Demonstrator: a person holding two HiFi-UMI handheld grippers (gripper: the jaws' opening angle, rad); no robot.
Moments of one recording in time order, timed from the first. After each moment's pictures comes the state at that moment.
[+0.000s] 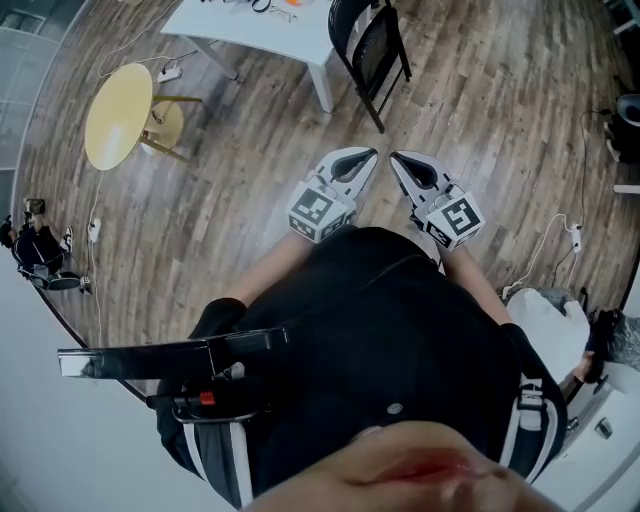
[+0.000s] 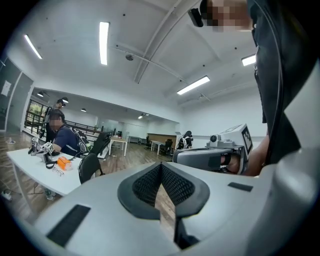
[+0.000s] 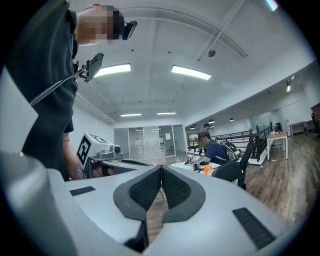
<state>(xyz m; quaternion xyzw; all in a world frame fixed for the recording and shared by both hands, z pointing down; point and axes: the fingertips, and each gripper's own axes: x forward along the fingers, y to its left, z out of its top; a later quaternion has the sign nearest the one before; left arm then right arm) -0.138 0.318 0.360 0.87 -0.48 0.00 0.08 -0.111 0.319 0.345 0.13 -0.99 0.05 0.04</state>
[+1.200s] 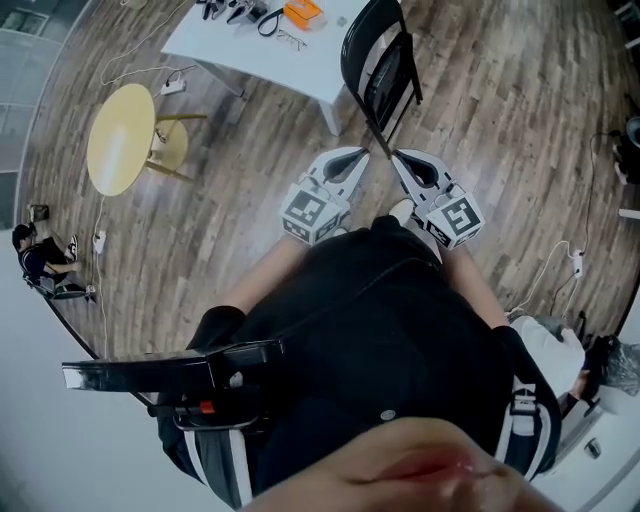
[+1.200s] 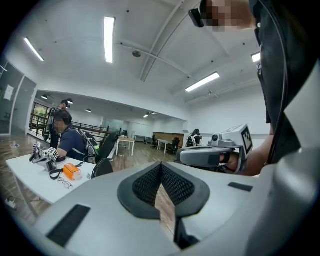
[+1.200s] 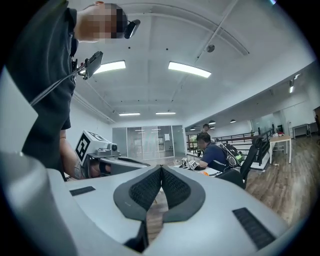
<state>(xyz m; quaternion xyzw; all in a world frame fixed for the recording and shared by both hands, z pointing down) -0.229 0.182 0.369 0.86 -0.50 0.02 0.09 -0.187 0.172 0.356 0.13 -0.99 0.04 0.03</state>
